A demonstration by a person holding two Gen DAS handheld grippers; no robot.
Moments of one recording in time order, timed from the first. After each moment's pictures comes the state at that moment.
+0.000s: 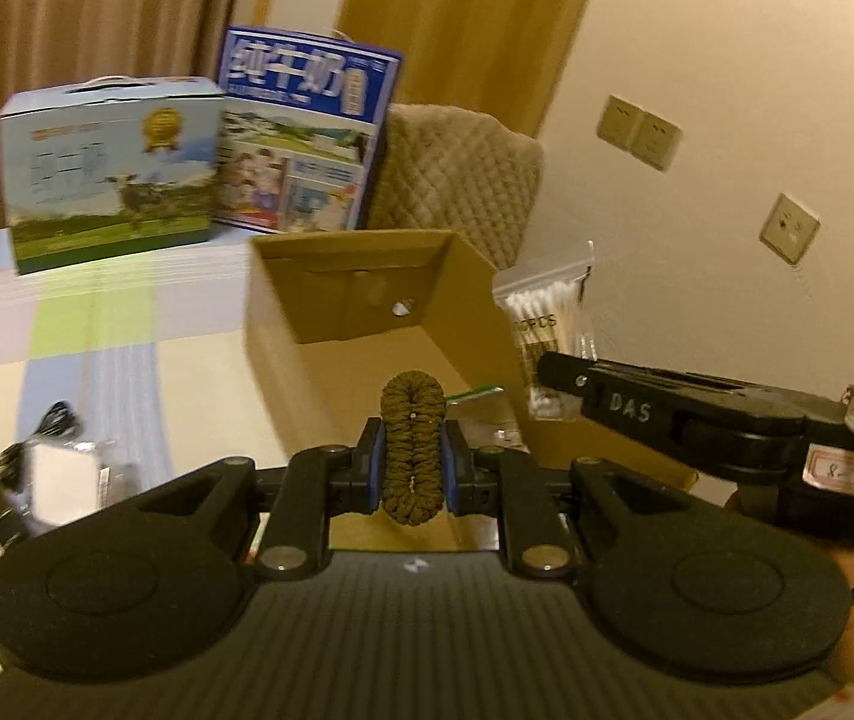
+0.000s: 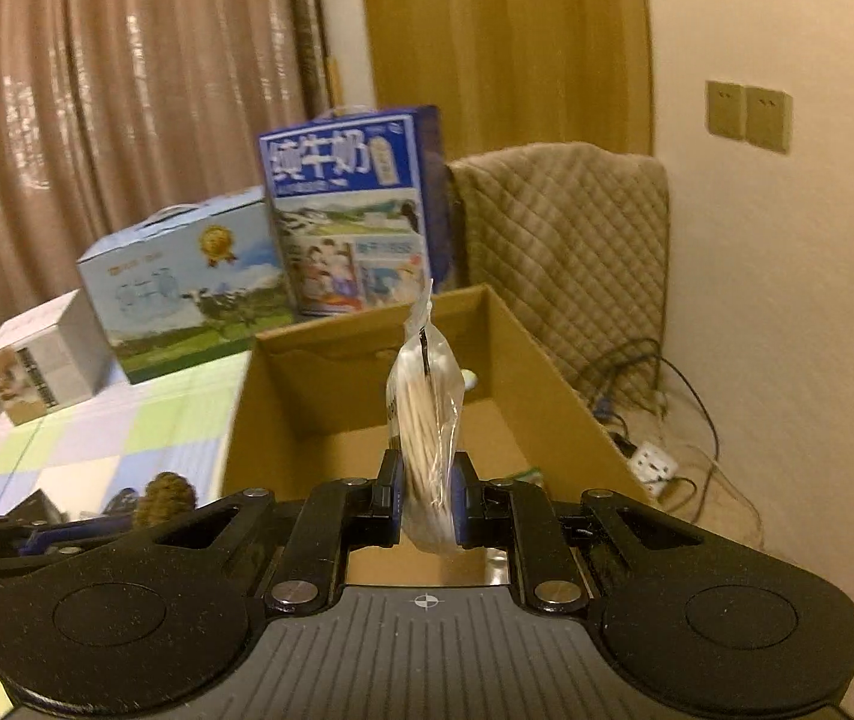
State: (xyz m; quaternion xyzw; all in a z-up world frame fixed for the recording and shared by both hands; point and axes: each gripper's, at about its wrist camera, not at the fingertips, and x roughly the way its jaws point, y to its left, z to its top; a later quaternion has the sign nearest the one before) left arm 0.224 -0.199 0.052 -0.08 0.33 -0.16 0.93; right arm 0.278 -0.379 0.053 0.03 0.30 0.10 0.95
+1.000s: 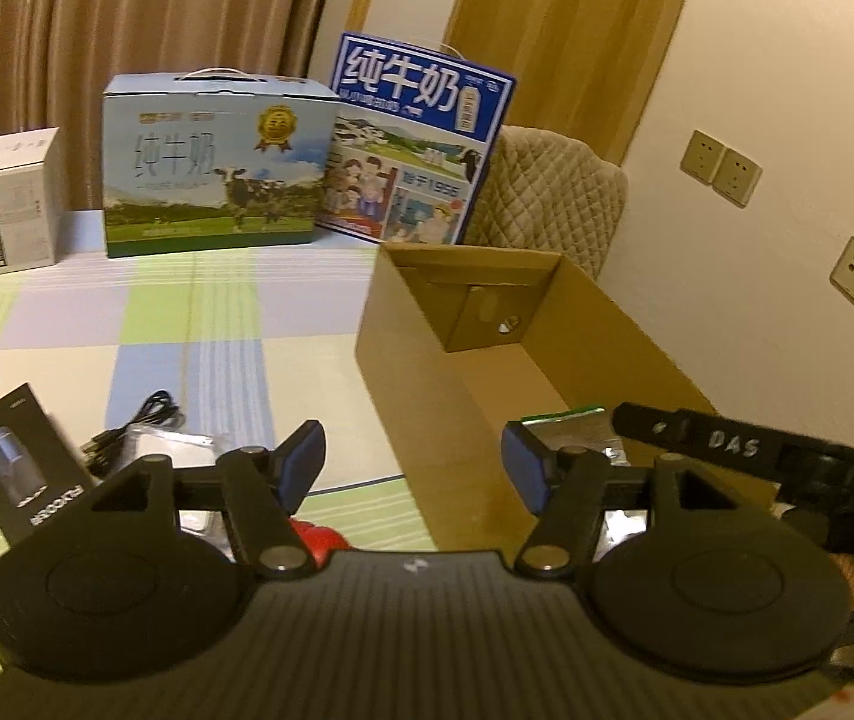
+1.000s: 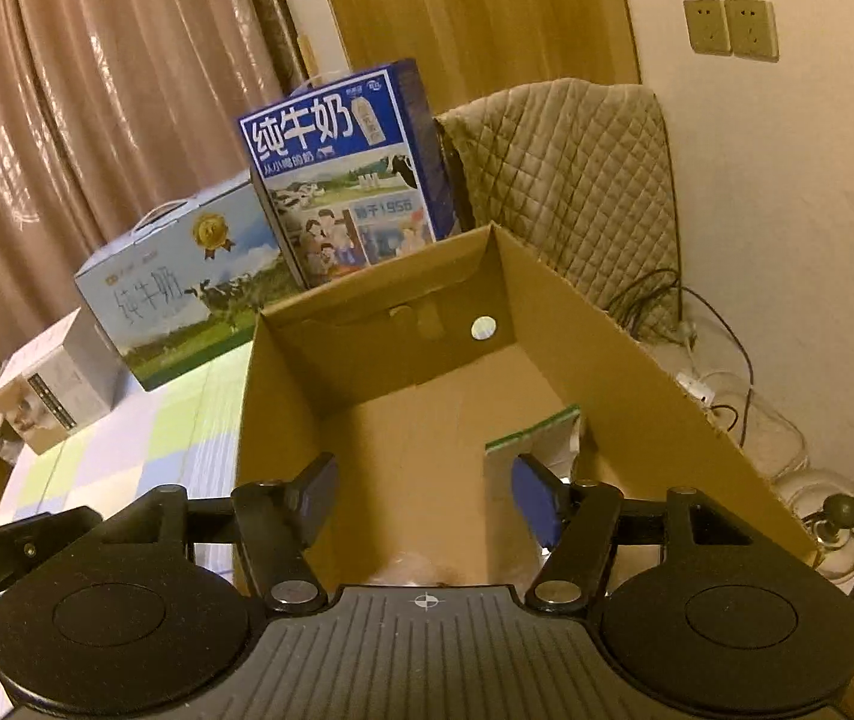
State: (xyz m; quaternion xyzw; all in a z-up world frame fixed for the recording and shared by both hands) left arm 0.222 -0.129 0.043 -0.11 0.33 -0.08 0.94; right arm 0.286 -0.377 0.029 0.10 0.33 0.11 0.93
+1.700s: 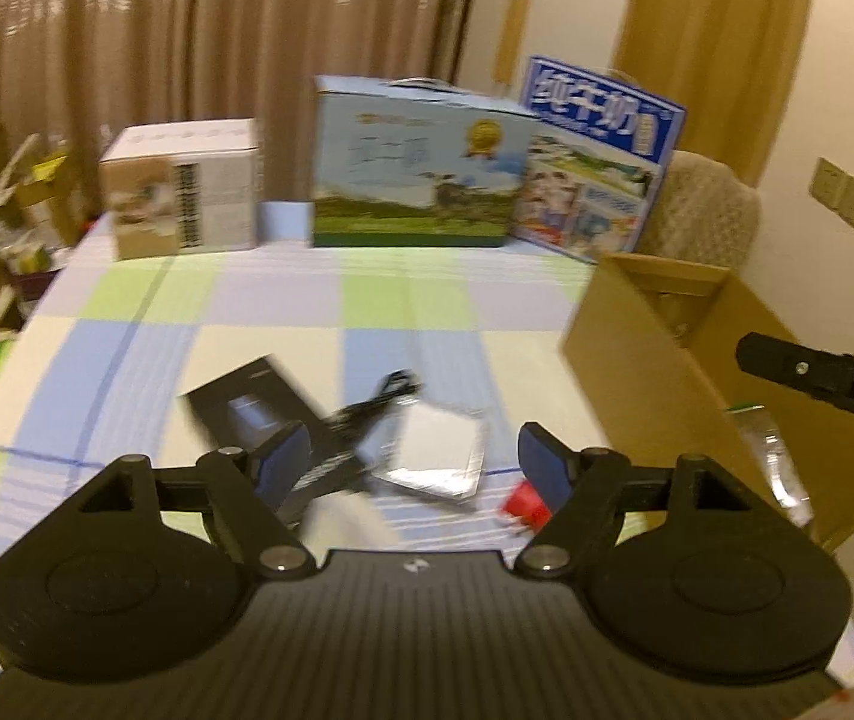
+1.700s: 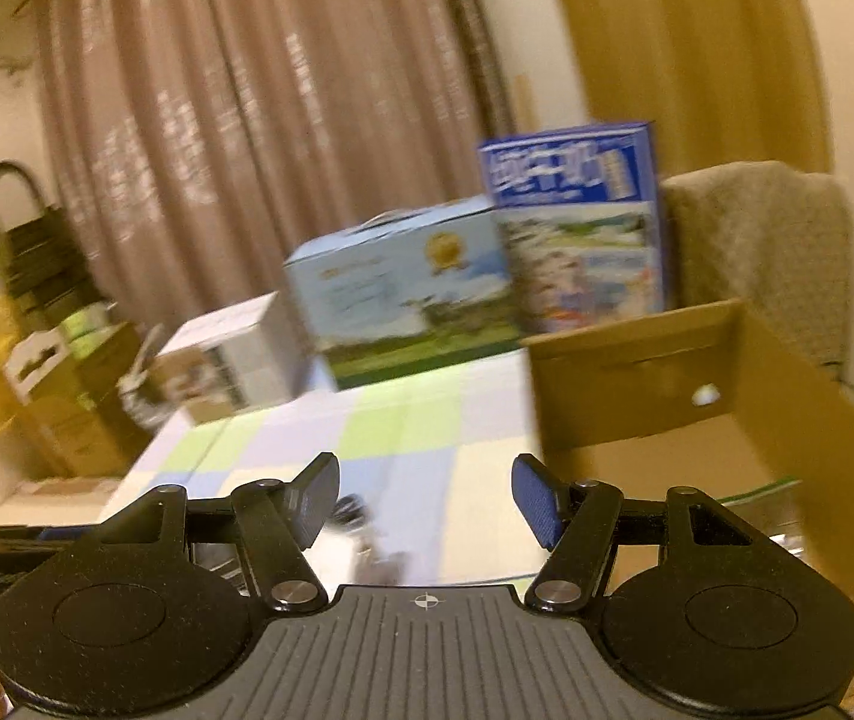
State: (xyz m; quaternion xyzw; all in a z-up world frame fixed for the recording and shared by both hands) left arm 0.168 -0.018 0.038 -0.10 0.33 0.05 0.94; right arm 0.248 -0.276 0.049 0.06 0.27 0.28 0.92
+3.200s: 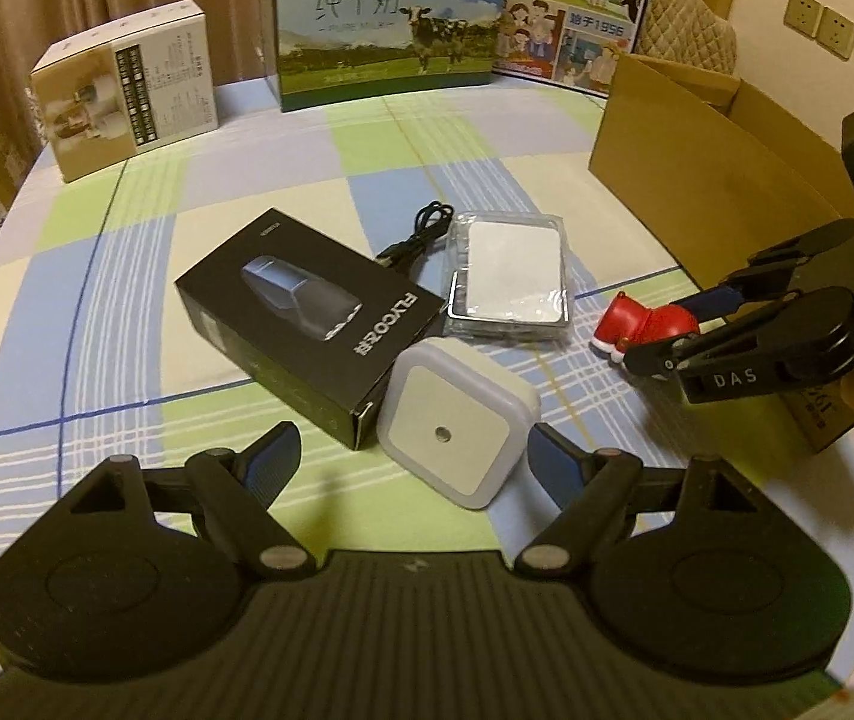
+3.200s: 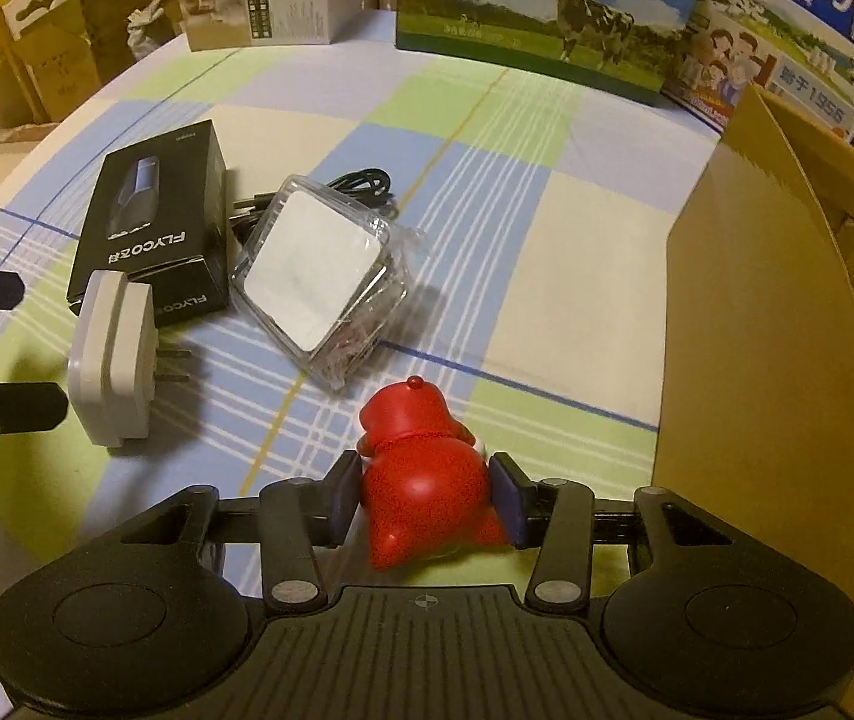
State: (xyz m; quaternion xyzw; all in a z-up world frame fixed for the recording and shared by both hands) left arm 0.187 0.021 -0.048 -0.02 0.43 -0.03 0.90; right arm 0.307 -0.171 -0.088 -0.20 0.47 0.29 0.81
